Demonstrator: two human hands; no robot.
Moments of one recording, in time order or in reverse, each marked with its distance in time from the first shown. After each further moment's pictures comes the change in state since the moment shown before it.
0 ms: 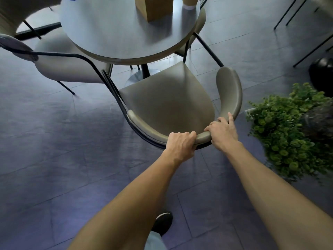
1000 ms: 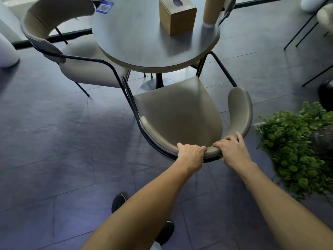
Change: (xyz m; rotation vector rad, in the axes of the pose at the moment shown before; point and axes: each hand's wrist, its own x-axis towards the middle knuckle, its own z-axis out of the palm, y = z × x) left_hand -0.024 0.000 -0.013 -0.043 -0.231 -0.114; right_hand -0.038 -0.016 -0.006 -0.013 -0.013 -0.078
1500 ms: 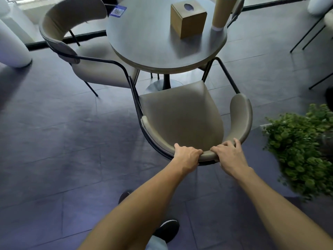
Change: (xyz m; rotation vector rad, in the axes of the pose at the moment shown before) left_hand -0.035 -0.038 0.001 0.008 -0.072 0.013; right_hand -0.018 -0.044 -0.001 -0.025 -0.022 -0.047
